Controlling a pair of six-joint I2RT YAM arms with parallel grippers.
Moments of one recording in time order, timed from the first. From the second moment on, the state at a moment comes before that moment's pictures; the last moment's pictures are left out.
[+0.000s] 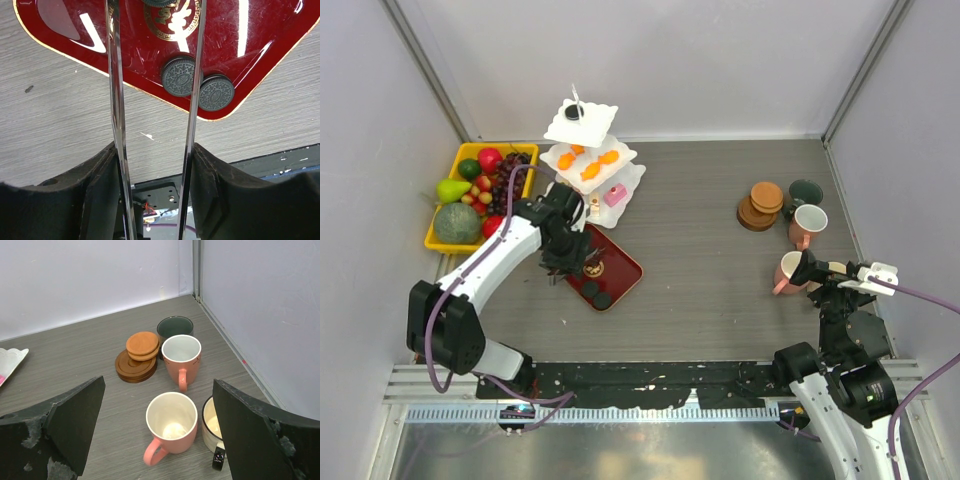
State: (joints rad) left arm -0.42 1.45 1.18 -1.05 0.03 -0.18; right arm 0.31 0.02 0.59 -0.50 0.56 0.11
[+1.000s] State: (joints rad) left arm -0.43 1.30 1.27 -1.16 0.04 -0.16; right arm 0.31 0.02 0.59 -0.50 0.56 0.11
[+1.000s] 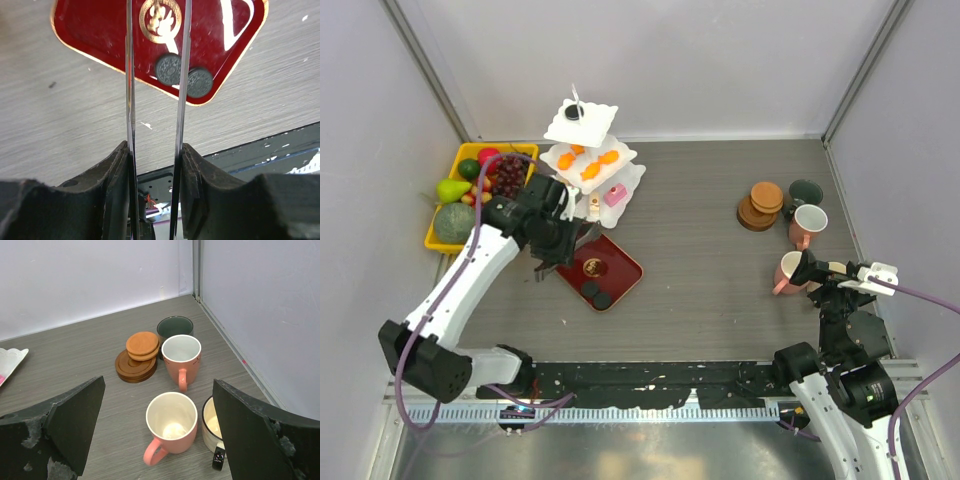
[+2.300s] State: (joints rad) left arm -0.43 1.76 2.17 -1.06 -0.19 -0.02; right arm 0.31 0.02 0.59 -0.50 0.56 0.11
